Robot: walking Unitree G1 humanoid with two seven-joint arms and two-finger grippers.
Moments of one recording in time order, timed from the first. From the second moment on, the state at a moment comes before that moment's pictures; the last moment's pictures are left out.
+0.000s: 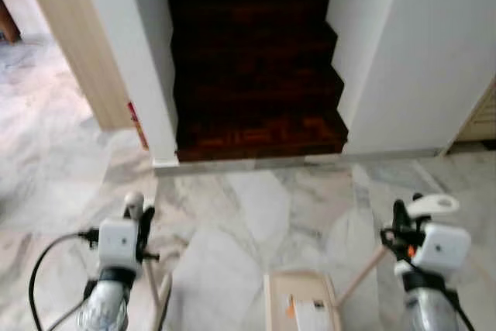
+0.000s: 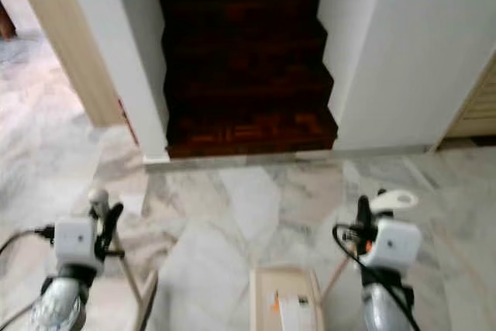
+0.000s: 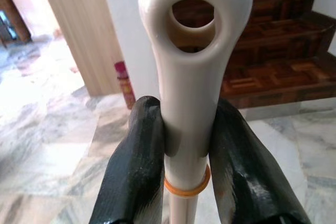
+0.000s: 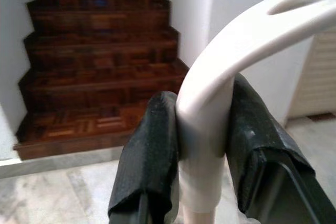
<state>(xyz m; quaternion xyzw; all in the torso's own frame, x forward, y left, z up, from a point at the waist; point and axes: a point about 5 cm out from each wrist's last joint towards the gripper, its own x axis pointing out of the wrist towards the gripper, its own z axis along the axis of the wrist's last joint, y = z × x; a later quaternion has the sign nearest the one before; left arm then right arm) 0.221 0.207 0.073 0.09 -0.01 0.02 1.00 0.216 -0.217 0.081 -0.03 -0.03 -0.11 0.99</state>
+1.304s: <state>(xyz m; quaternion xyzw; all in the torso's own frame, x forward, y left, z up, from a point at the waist) 0.225 0.209 0.075 0.09 -0.01 0.03 1.00 0.224 -0.214 0.083 -0.02 -0.02 -0.10 0.99</state>
